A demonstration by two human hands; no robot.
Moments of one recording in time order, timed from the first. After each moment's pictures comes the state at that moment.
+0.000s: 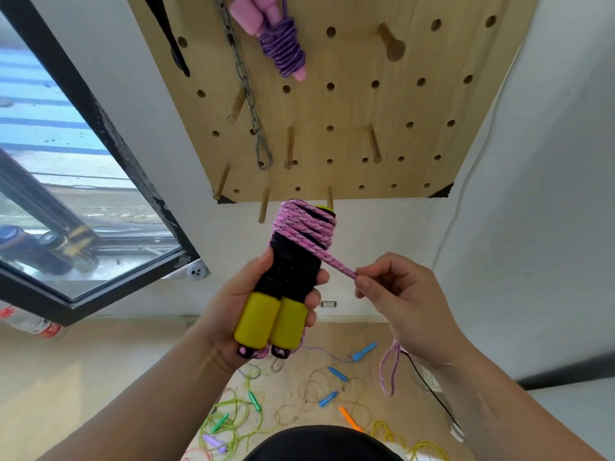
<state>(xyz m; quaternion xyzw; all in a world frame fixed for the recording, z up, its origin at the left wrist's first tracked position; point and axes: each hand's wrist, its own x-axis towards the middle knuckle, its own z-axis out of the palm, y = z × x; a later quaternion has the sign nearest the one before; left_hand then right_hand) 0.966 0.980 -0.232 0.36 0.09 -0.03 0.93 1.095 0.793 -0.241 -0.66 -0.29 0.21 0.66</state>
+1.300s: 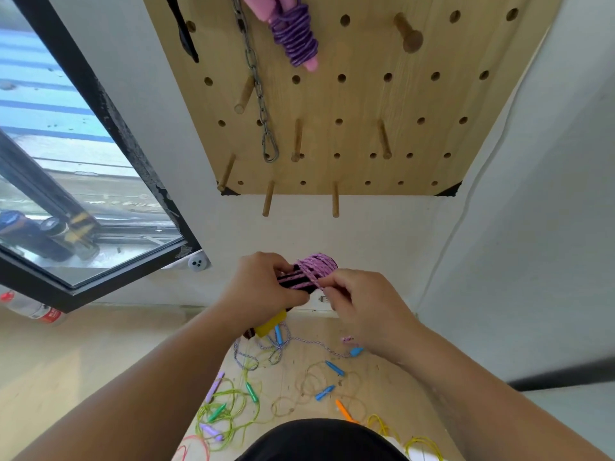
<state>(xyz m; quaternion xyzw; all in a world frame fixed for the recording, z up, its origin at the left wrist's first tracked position) 0.991 1.002 -0.252 0.88 0.31 0.02 0.35 1.091 0.831 -0.265 -0.80 -0.43 0.20 0.37</state>
